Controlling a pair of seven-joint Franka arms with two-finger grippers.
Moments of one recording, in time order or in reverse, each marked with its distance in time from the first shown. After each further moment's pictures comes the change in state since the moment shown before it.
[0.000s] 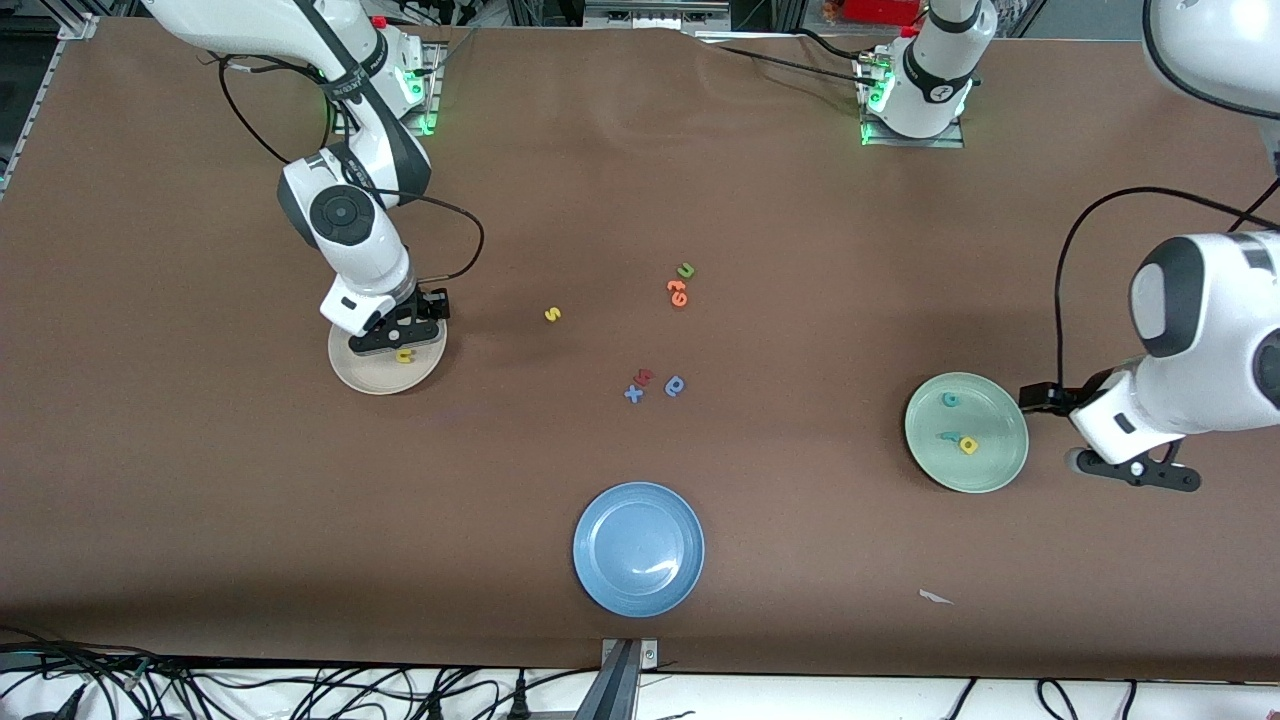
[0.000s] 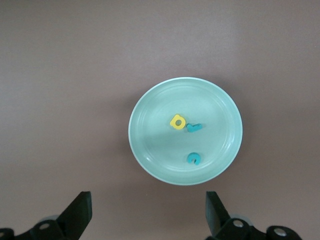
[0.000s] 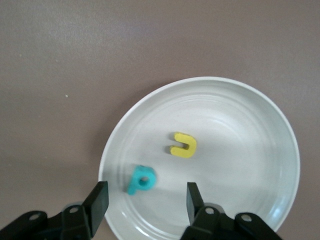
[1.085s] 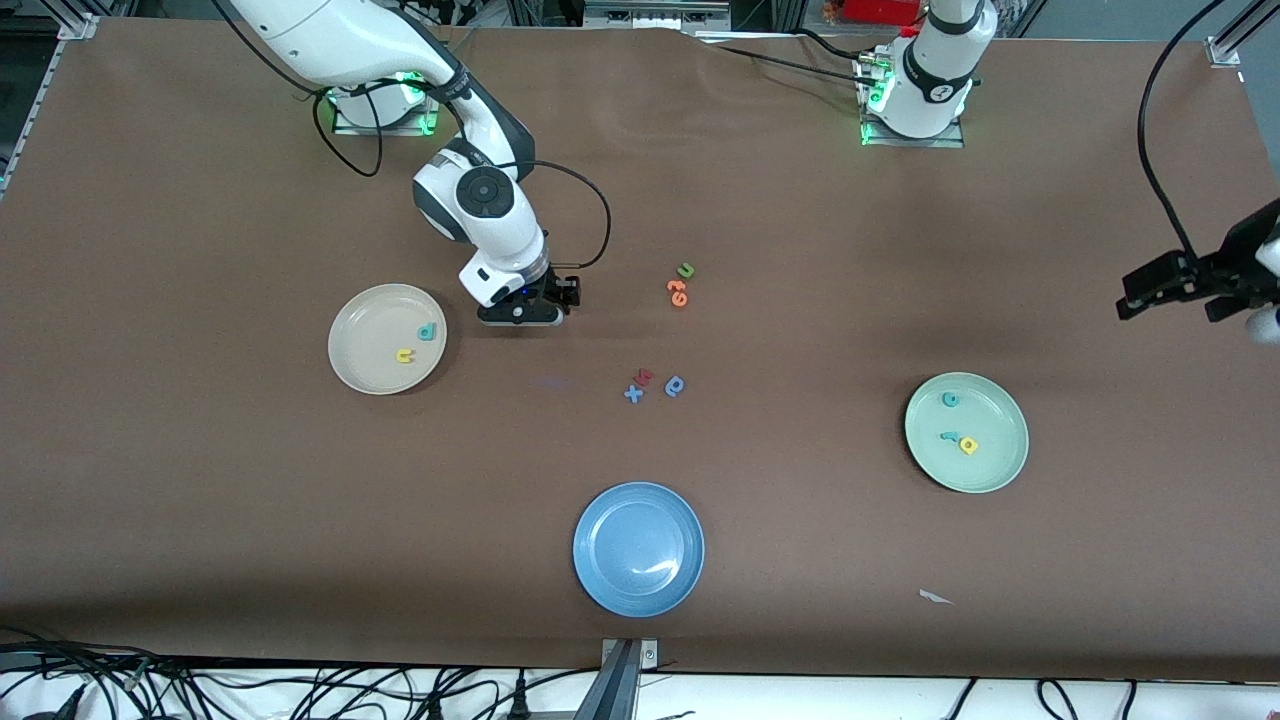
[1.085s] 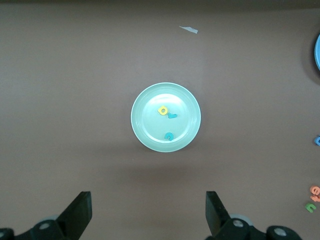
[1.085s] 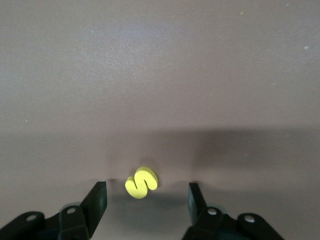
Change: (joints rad) left arm 0.019 -0.400 -0.012 -0.092 -0.071 -0.148 -0.136; right arm 0.244 0.219 0.072 0.124 -0.015 0.161 0.551
